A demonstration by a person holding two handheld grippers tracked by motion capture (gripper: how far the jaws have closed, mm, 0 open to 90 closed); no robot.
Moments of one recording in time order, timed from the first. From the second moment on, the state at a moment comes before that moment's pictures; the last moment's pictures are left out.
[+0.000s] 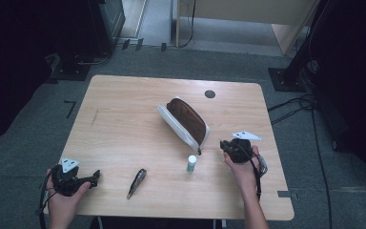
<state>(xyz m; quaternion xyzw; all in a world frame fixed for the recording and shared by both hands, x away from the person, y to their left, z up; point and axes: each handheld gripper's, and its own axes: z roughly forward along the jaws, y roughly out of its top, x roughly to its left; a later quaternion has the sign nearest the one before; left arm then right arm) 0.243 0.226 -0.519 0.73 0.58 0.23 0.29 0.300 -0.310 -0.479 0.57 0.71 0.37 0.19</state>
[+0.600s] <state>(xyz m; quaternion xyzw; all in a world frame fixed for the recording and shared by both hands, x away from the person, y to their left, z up) 0.243 0.226 -0.519 0.73 0.58 0.23 0.29 0.291 -0.287 -0.403 0.51 0.69 0.46 0.22</state>
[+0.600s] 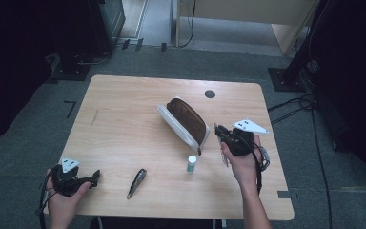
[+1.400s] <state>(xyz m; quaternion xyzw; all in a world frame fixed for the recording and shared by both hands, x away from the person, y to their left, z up) 0.243 0.226 -0.519 0.73 0.58 0.23 0.29 0.349 -0.227 -0.366 0.43 0.71 0.52 0.22</state>
